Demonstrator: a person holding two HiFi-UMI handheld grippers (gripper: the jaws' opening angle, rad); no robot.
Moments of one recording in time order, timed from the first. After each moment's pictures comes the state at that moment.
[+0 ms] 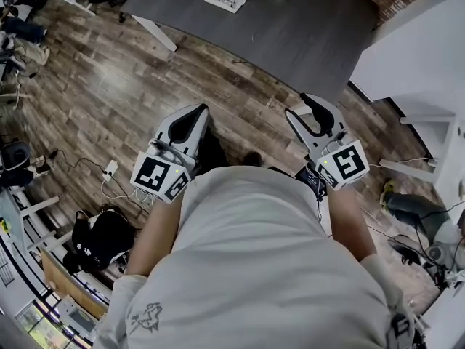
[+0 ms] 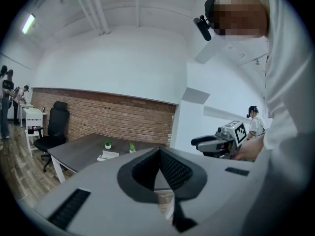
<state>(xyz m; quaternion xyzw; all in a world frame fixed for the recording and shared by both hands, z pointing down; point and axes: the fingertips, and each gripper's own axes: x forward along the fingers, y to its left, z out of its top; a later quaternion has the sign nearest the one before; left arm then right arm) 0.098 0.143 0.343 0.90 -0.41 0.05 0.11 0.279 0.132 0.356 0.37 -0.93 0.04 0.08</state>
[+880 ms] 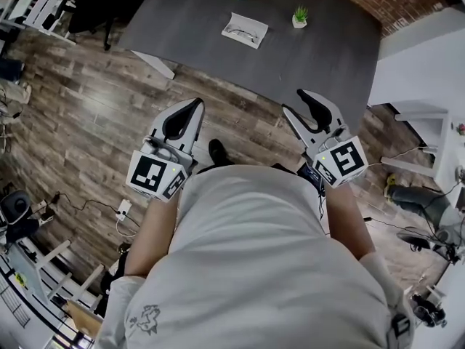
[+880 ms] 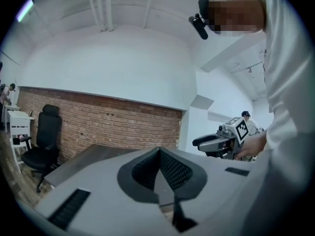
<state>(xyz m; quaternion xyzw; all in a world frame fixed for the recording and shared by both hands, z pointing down) -0.059 -0.071 0.328 0.93 -0.35 0.03 0.09 0.123 -0.056 0.339 0.43 -0.89 0.04 0.10</state>
